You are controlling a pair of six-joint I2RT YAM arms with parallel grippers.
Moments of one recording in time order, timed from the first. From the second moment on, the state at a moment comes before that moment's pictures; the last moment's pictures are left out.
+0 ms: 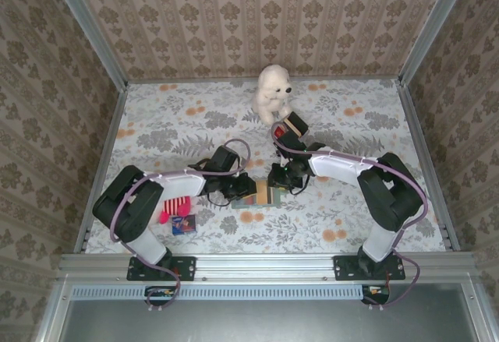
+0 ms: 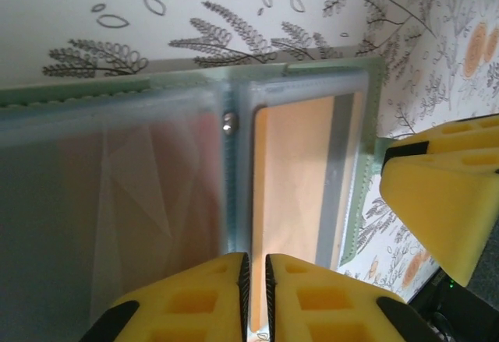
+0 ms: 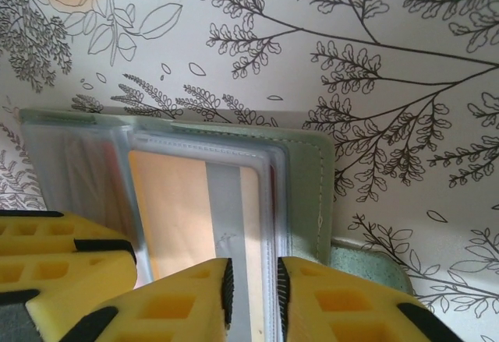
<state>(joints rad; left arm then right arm) -0.71 1.63 0.72 -0.08 0.50 -0.87 0.60 1.74 1.04 -0.51 -0.29 0.73</state>
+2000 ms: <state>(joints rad) -0.64 1.59 0.65 0.01 0.56 -0.91 0.61 1.83 1.11 -0.54 -0.31 0.70</state>
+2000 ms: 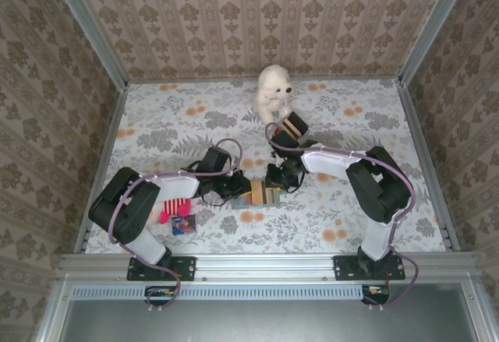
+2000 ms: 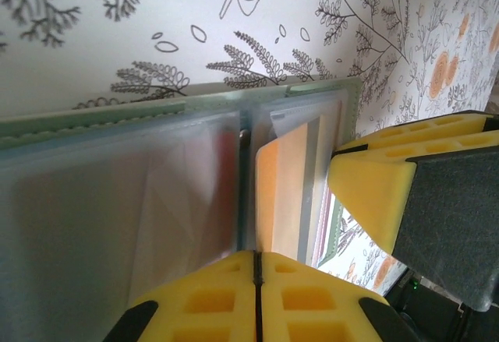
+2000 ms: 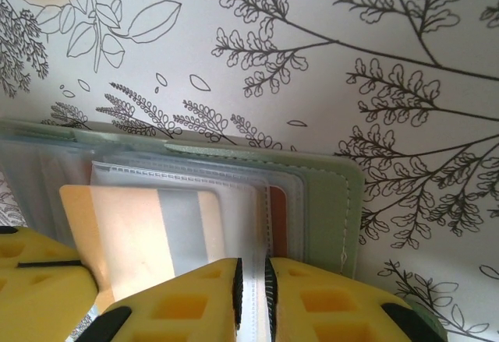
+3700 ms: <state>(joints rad) -0.63 1.61 0.66 0.00 0.58 -0.89 0.65 1.87 1.13 -0.51 -0.36 0.66</state>
